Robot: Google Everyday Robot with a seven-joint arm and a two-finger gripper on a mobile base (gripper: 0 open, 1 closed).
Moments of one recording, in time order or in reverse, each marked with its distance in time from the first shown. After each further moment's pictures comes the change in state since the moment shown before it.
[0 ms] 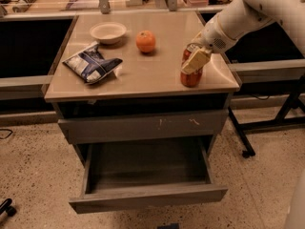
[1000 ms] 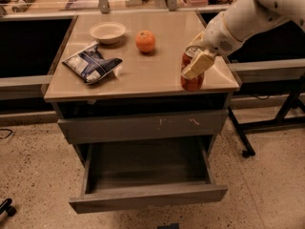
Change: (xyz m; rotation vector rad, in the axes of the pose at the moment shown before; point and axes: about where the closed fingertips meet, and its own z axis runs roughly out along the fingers) arm -0.018 0.041 -0.025 -0.012 -0.038 -0.111
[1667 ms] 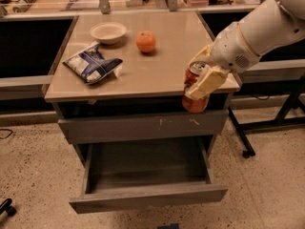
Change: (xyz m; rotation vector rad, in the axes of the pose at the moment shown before) arm -0.007 0.086 -0.037 -0.101 -0.044 -0.020
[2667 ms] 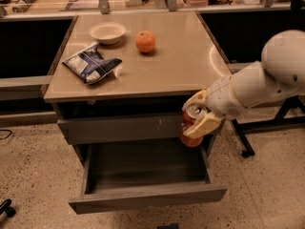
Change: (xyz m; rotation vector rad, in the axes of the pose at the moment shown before) arm 0.057 0.055 0.071 -0.023 -0.032 -0.032
